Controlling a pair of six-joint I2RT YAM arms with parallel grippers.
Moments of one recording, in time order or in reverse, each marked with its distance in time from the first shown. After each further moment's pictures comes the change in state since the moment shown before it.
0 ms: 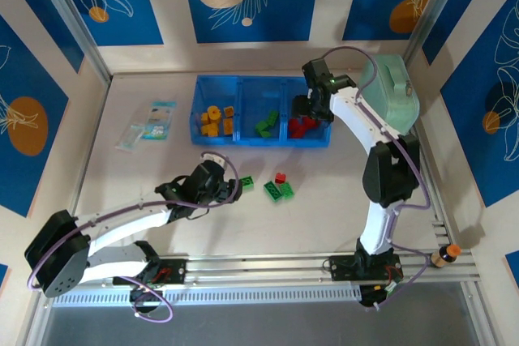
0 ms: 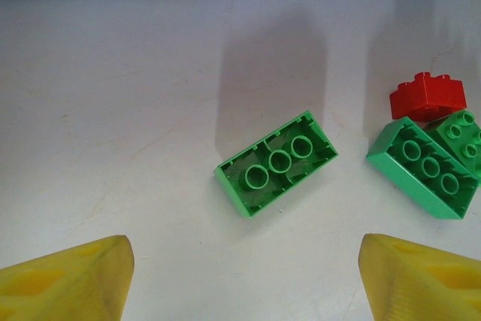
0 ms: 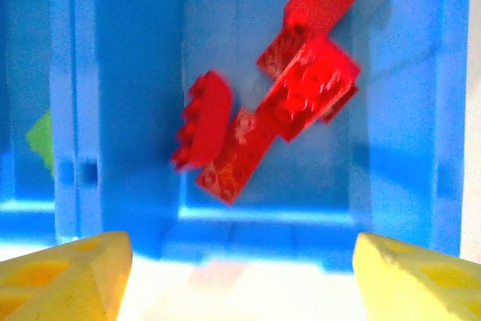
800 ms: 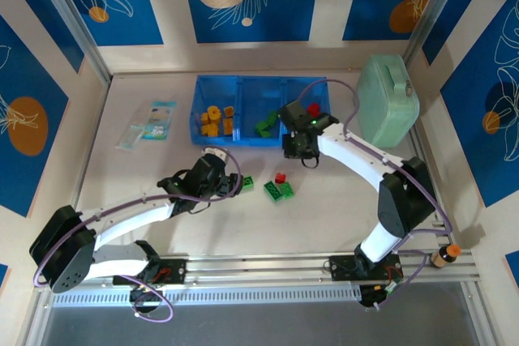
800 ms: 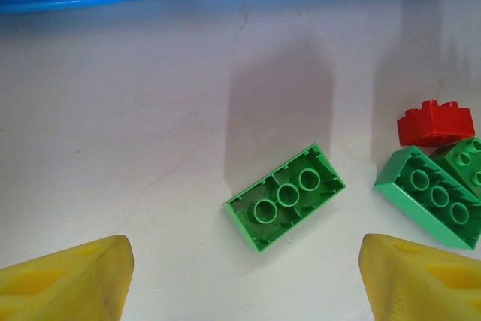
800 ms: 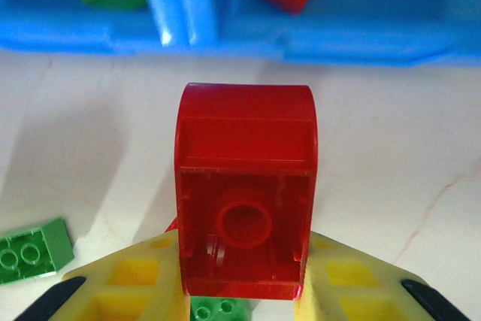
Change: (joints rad) left arm 0.037 0.041 0.046 0.008 -0.001 0.047; right arm 0.230 -0.219 -0.349 0.060 0.109 0.186
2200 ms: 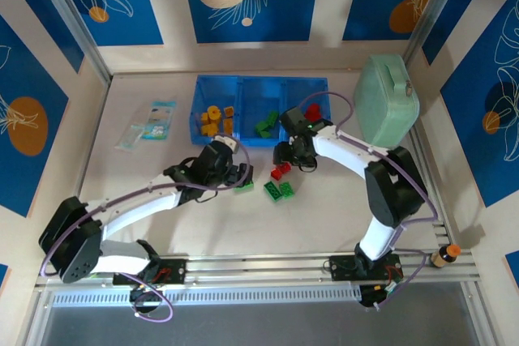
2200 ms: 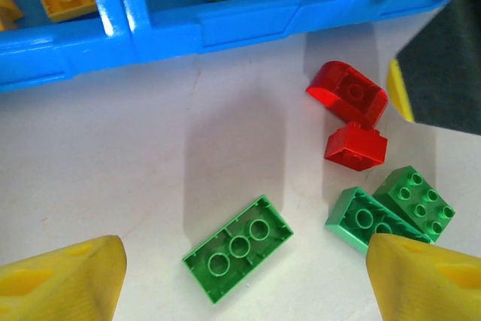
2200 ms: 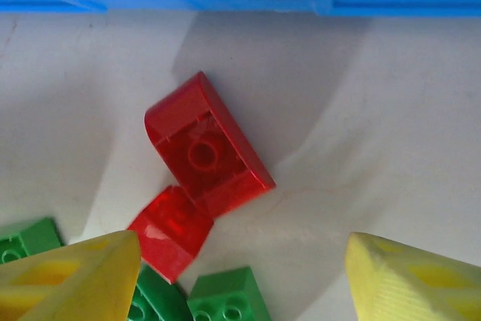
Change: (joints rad) left arm 0.000 0.071 0.145 -0.032 0.033 0.053; right arm -0.011 0.117 -0.083 0.130 -0.168 0.013
